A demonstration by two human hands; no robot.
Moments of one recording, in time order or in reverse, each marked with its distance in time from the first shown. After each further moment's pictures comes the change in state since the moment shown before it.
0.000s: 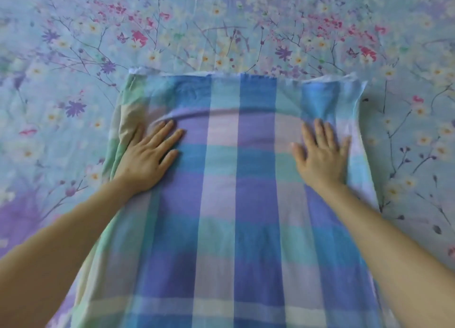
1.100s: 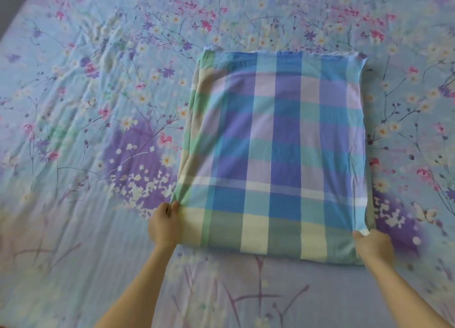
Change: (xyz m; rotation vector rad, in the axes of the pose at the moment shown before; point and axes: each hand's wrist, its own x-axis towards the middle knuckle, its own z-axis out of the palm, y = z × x) left_hand -0.352 0.087 -0.039 -0.611 0.101 -1.131; right_hand -0.352 0.054 -0.039 0.255 -0.405 0.787
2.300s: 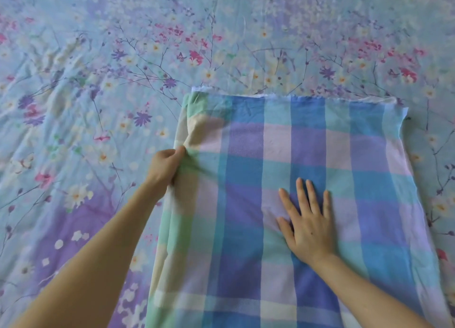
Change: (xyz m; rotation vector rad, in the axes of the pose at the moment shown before) left_hand 0.257 0.218 0.065 -0.370 -0.398 0.171; right_hand 0.056 -0.280 0.049 -0.321 0.429 -1.114
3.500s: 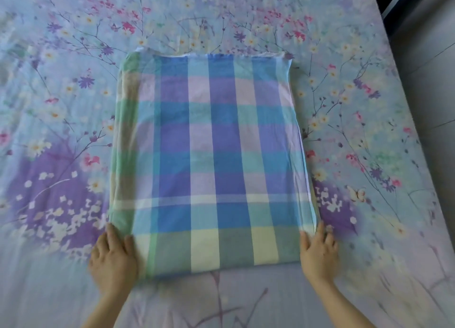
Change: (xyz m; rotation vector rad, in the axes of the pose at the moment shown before) left_hand -0.293 -0.200 0.012 0.741 0.182 -0.032; right_hand -0.310 0.073 -0.040 0.418 -0.297 1.034
